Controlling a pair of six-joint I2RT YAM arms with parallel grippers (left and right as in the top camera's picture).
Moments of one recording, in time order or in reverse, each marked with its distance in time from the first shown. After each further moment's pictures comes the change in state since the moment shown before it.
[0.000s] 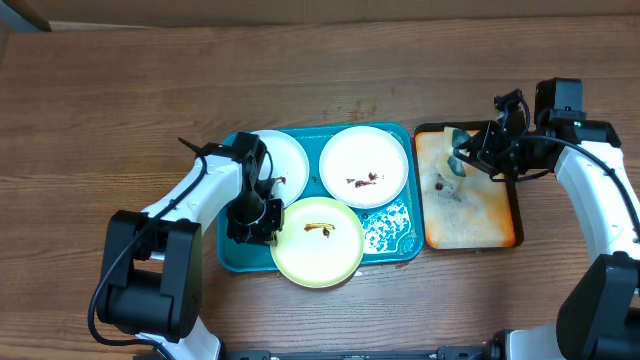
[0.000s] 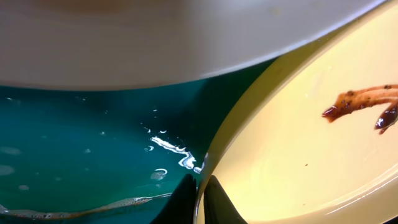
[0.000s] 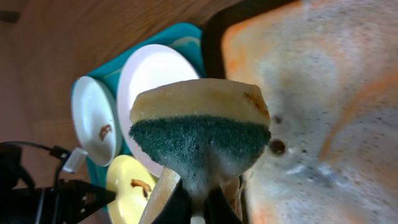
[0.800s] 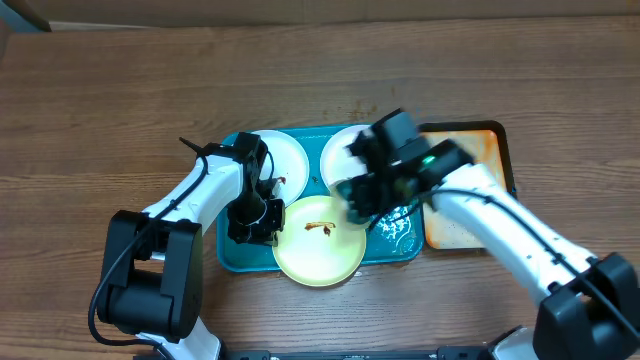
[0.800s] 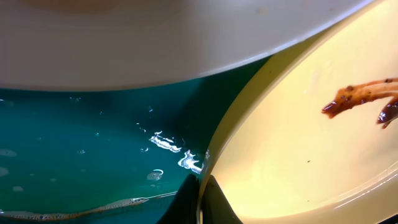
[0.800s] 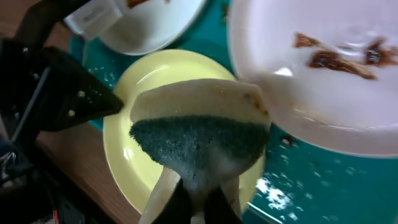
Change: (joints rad) left arm -0.006 0.000 0.000 0.003 0.003 0.000; right arm 0.690 0.004 0.001 0.051 0.201 0.035
